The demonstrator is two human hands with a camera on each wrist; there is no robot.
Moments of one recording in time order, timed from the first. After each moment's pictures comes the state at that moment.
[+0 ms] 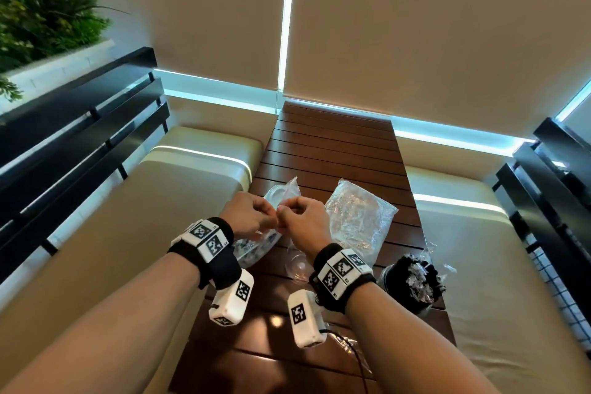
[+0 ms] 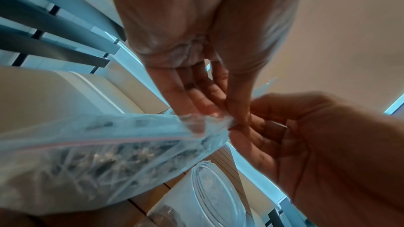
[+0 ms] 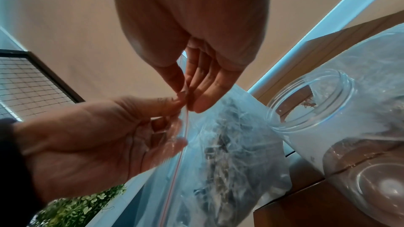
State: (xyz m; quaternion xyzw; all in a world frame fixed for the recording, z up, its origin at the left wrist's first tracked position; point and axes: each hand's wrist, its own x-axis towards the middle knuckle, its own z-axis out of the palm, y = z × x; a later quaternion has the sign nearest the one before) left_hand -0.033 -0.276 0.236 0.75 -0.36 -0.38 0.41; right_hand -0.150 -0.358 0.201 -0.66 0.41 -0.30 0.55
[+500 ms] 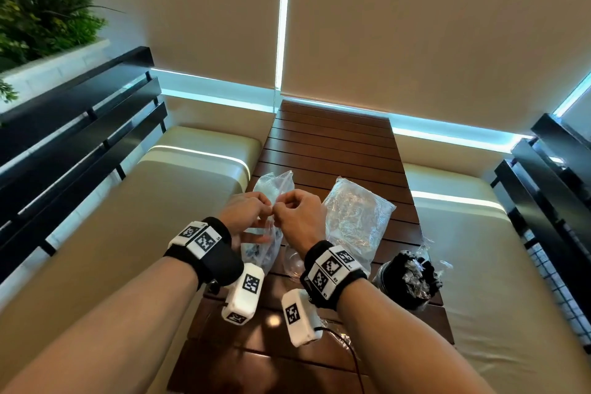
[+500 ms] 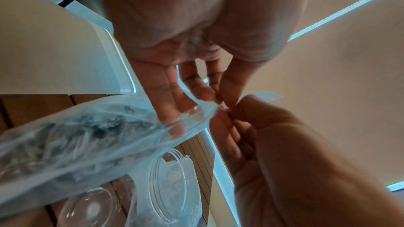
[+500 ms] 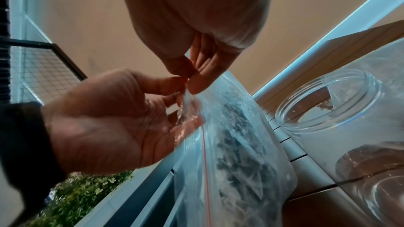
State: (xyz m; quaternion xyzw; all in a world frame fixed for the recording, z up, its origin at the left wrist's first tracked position) left_hand -0.048 -0.278 0.243 0.67 -0.22 -0.49 0.51; right_hand -0.149 -0.350 0.216 -0.69 0.43 -0.34 0.47
